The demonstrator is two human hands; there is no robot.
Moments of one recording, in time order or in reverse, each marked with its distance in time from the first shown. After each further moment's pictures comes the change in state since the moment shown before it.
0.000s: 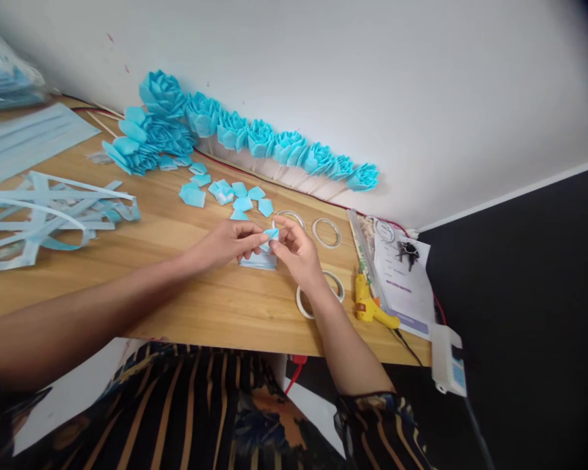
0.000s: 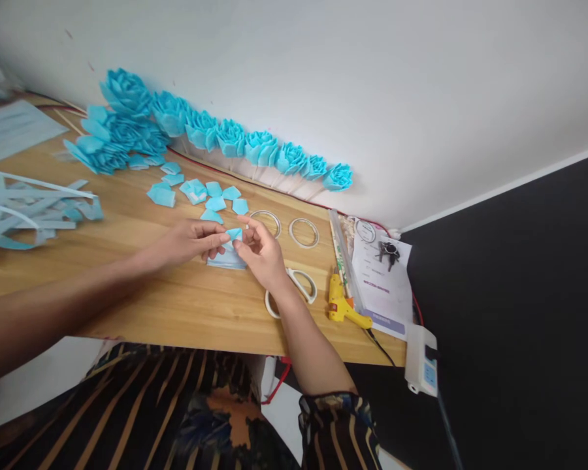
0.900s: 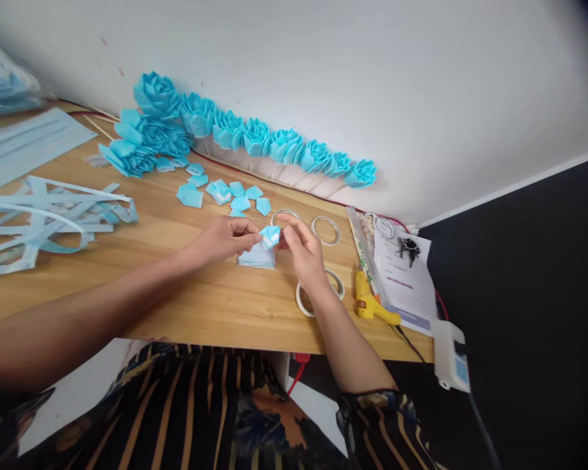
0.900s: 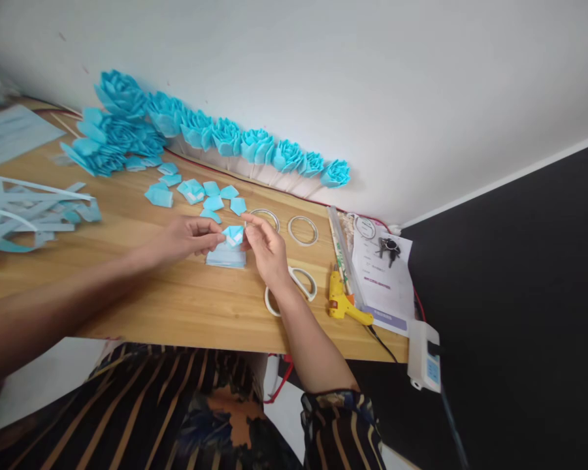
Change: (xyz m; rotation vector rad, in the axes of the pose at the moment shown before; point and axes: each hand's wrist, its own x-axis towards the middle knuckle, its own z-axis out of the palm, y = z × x) left_hand 0.000 0.007 -0.002 -0.013 0.089 -0.049; right_hand -0.001 0.000 -0.004 0.026 0.121 -0.014
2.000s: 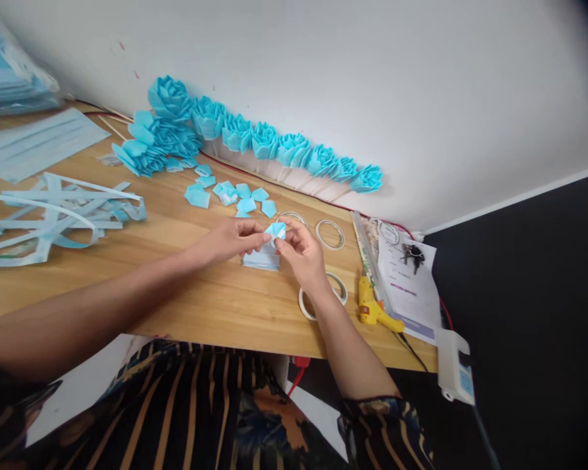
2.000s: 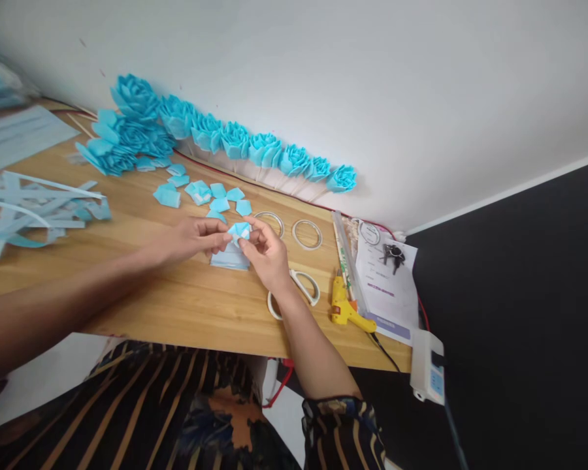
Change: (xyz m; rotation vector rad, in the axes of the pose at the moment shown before) left_hand 0.002 0.000 -0.001 -0.036 -0.070 0.015; right_hand 0.000 -0.001 0.005 0.026 -0.047 0.000
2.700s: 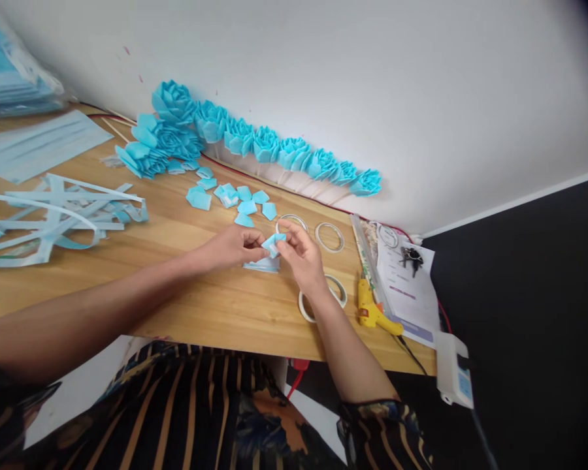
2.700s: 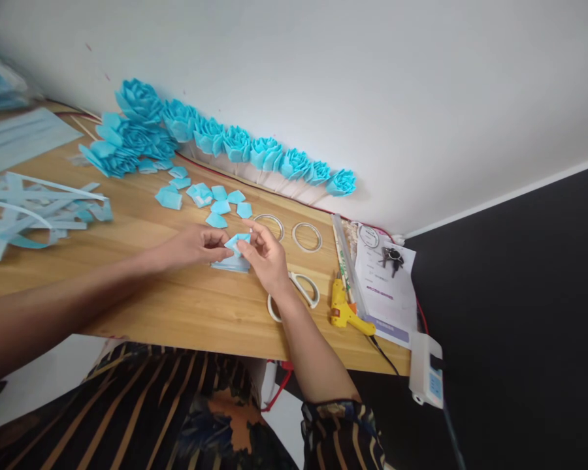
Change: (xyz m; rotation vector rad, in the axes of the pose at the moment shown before) left_hand -0.002 -0.003 0.002 0.108 -0.102 0.023; right_hand -0.001 0.001 0.000 -0.039 -0.017 -0.017
